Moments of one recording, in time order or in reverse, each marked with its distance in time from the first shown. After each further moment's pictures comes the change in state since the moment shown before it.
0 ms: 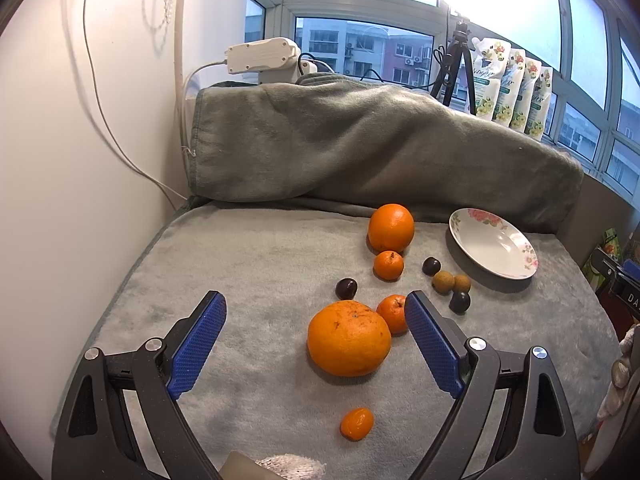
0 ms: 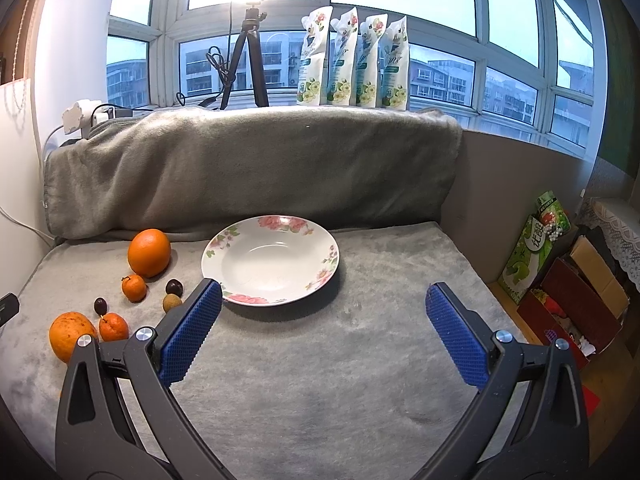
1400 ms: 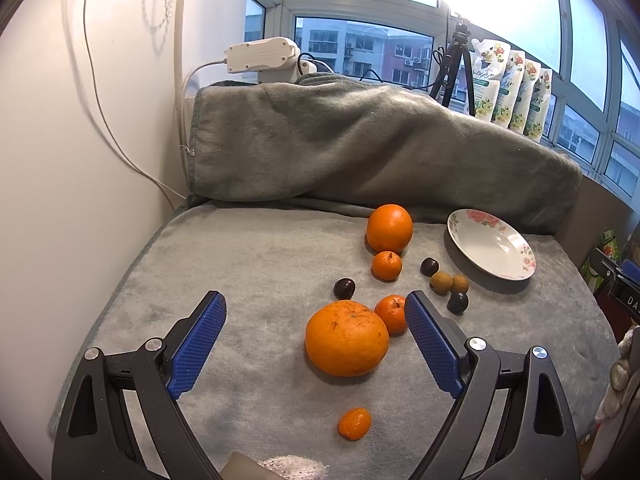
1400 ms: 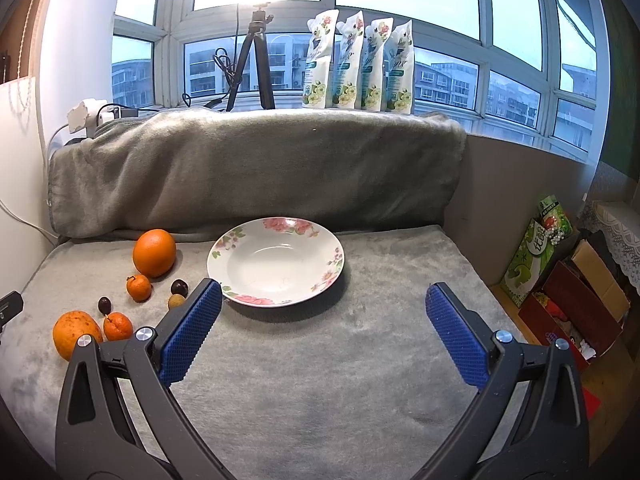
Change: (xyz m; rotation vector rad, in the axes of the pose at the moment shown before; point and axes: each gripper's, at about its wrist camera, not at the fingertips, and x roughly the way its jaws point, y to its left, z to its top) left arm -0.002 -0.002 0.002 -0.006 -0.001 -0.004; right arm -0.001 0.002 -0.002 -0.007 -0.010 0.010
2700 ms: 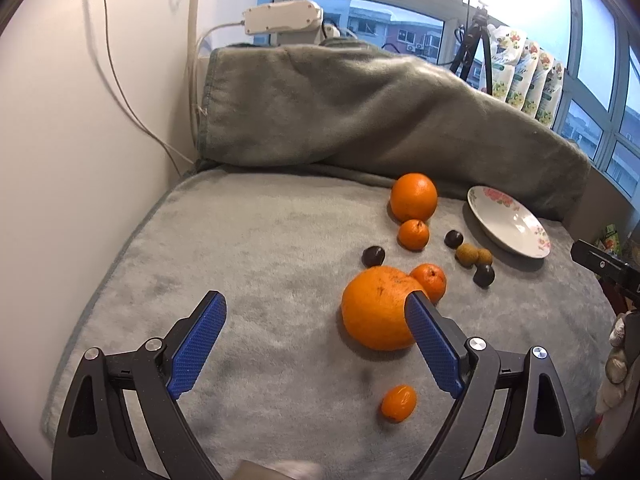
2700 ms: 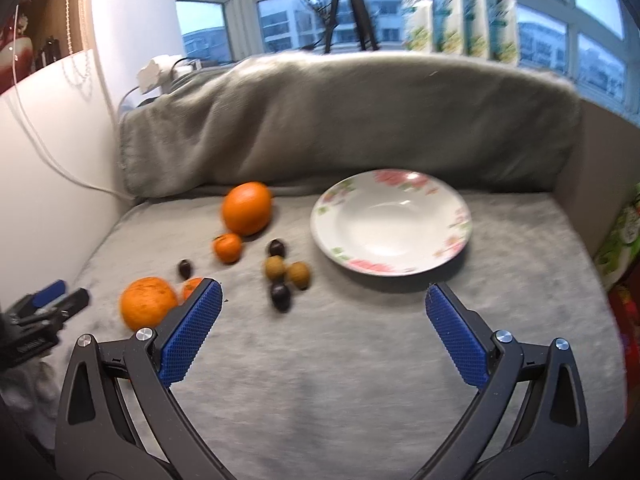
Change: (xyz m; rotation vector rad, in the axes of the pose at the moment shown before) left arm 0.026 0.037 -0.022 -0.028 0.092 -0.029; right arm 0.039 0.047 -0.006 -0.037 0.188 0.377
